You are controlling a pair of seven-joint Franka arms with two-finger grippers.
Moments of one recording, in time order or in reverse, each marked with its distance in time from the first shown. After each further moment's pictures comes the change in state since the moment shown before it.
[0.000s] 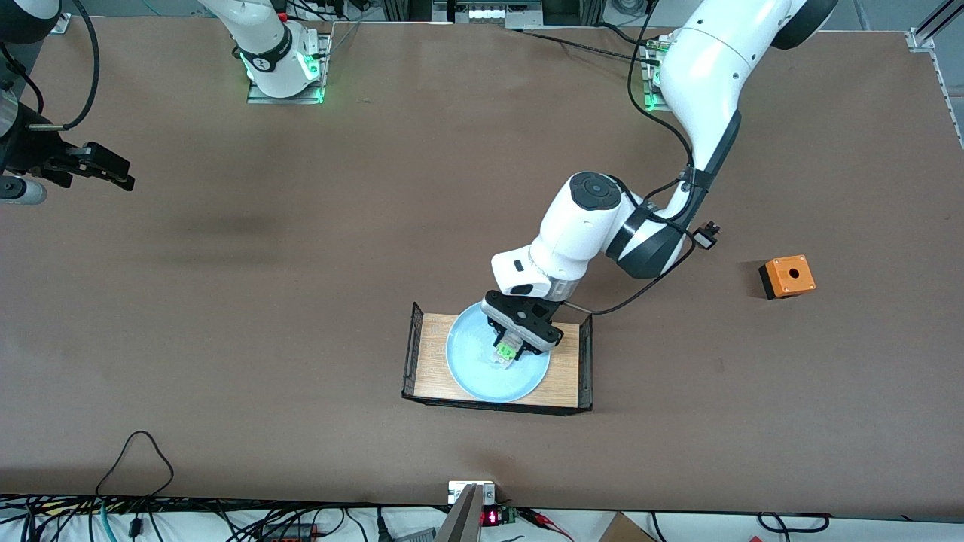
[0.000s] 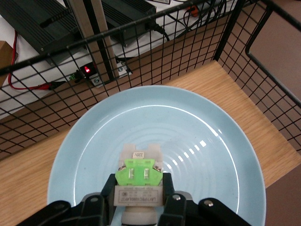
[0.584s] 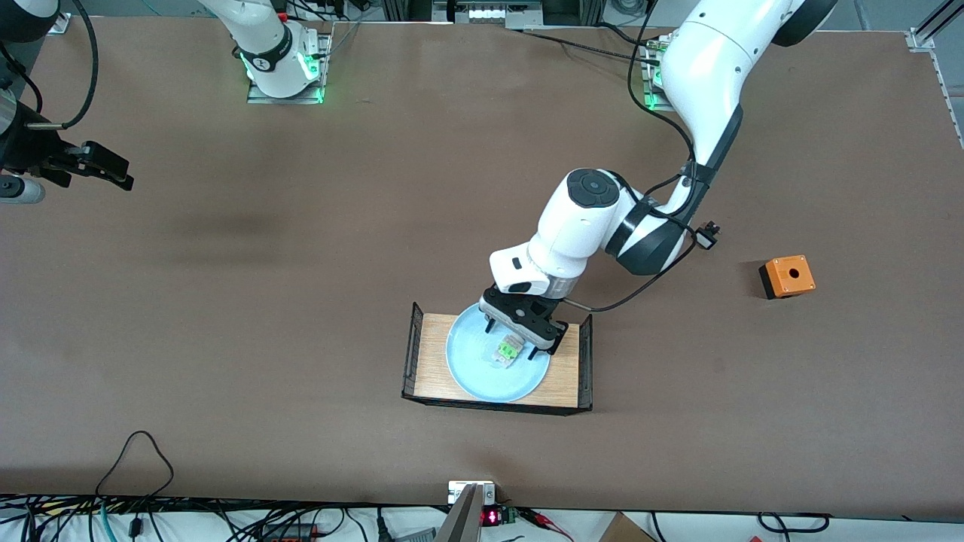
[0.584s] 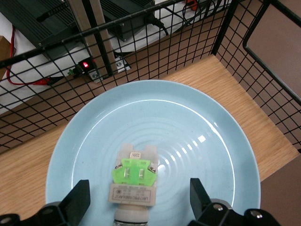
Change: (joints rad) left arm -0.001 -0.002 -0.004 -0.009 0.000 -0.025 0.000; right arm 0.000 -0.003 0.000 0.000 0.000 0.001 0.000
